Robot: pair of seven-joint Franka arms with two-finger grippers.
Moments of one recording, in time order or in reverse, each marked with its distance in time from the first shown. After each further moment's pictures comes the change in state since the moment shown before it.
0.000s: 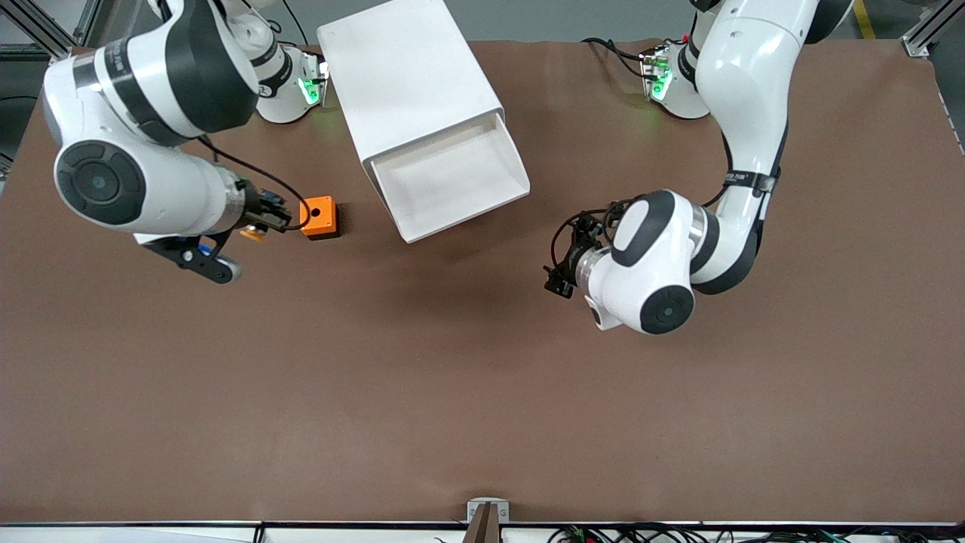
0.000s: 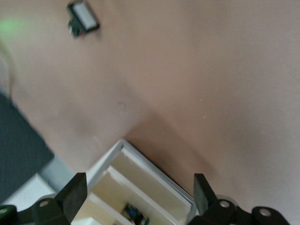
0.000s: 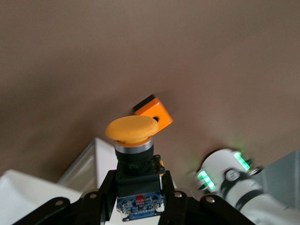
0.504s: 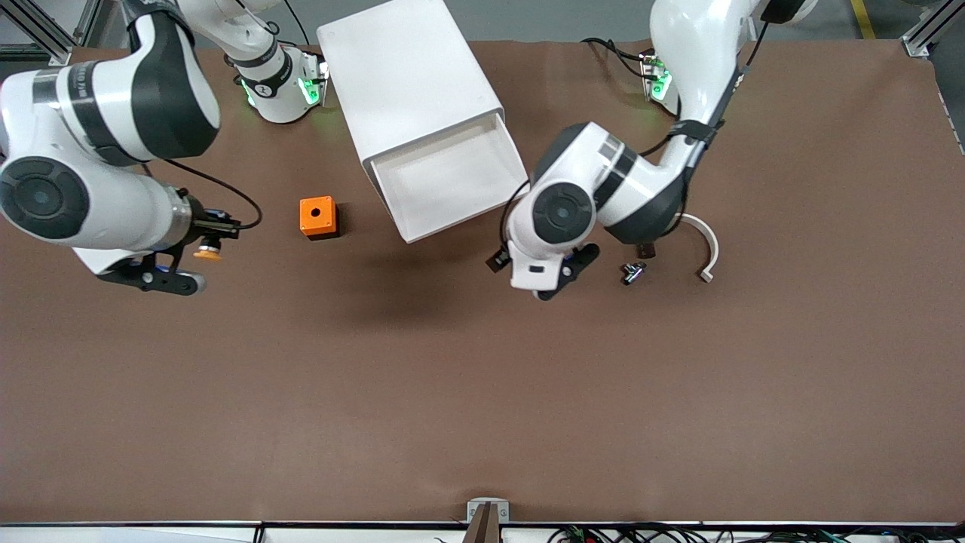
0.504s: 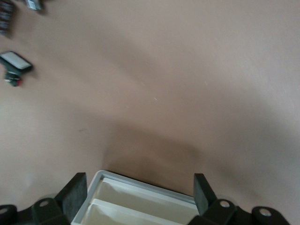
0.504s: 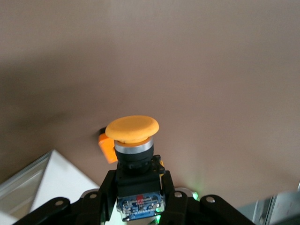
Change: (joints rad) left arm -0.152 -0.049 -0.085 -0.049 0.222 0.246 0.174; right arm -0.105 -0.069 -0.001 -0.135 -0.114 0.140 -0.379
